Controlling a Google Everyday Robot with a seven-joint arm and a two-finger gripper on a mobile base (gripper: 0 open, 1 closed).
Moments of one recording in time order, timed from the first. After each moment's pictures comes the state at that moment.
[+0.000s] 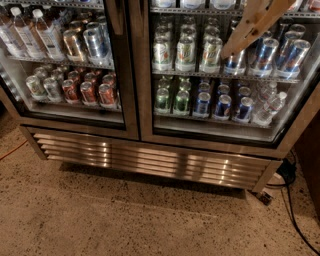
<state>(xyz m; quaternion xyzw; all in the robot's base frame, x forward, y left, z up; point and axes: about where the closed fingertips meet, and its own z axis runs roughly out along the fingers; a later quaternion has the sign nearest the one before) 0.392 -0.036 1.190 -0.80 0.31 -0.21 0.47</state>
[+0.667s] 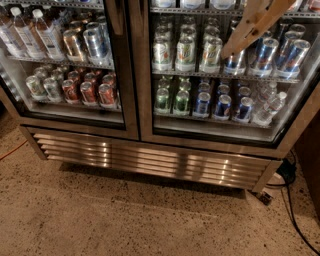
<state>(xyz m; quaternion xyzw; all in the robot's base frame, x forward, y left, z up) 0.392 -0.036 1.190 -0.80 0.31 -0.21 0.47</state>
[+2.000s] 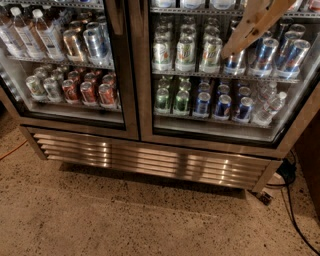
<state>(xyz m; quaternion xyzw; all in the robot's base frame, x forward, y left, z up) 0.392 -0.036 1.190 -0.80 0.31 -0.21 0.47</state>
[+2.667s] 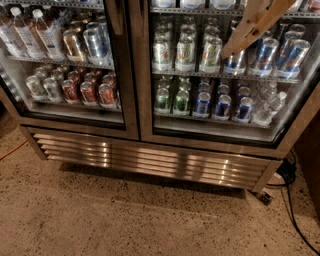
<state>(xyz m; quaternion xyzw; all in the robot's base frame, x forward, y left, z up) 0.392 -0.036 1.190 -0.80 0.31 -0.21 0.47</state>
